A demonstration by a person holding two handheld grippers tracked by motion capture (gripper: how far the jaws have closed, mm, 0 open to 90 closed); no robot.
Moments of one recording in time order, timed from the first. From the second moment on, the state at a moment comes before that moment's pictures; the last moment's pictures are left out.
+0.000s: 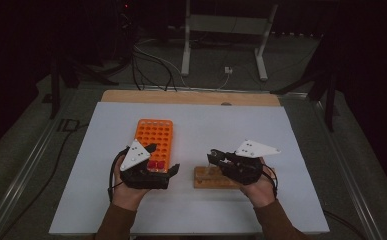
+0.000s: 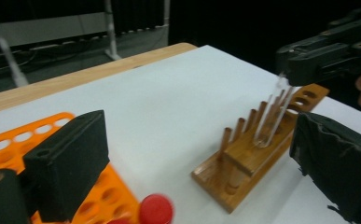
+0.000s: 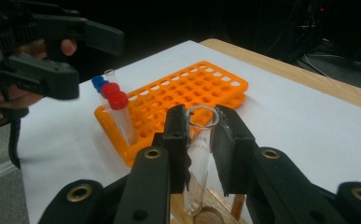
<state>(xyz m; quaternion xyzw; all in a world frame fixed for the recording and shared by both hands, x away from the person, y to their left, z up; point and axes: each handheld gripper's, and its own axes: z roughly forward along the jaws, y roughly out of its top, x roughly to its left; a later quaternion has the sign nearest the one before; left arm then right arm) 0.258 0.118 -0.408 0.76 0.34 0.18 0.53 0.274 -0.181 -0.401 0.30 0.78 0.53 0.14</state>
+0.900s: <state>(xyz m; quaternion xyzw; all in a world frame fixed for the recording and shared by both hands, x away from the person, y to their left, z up) 0.263 0.054 -0.432 0.79 0.29 0.13 0.53 0.271 -0.156 -0.400 0.27 0.79 0.54 0.12</state>
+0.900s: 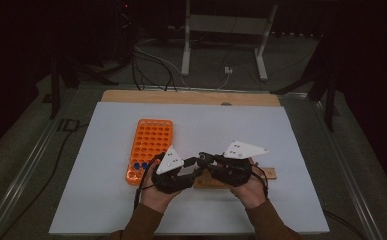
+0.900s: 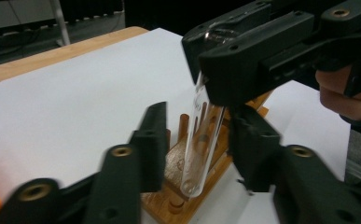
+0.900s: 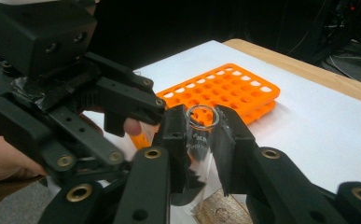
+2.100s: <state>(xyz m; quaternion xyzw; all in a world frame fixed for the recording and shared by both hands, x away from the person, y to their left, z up) 0.244 0.124 -0.426 0.77 0.31 0.15 0.54 0.278 -0.208 -0.424 0.35 0.76 0.53 0.14</state>
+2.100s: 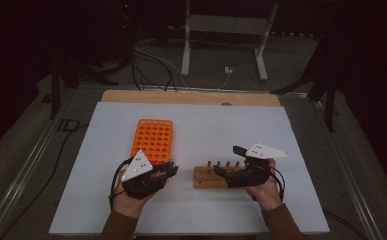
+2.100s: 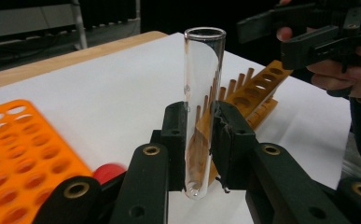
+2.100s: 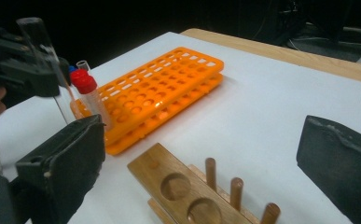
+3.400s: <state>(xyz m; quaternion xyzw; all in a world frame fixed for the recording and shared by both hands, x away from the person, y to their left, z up) 0.234 0.200 -0.405 0.72 0.37 0.23 0.54 0.273 -0.247 -0.435 0.38 0.74 0.52 0.16</state>
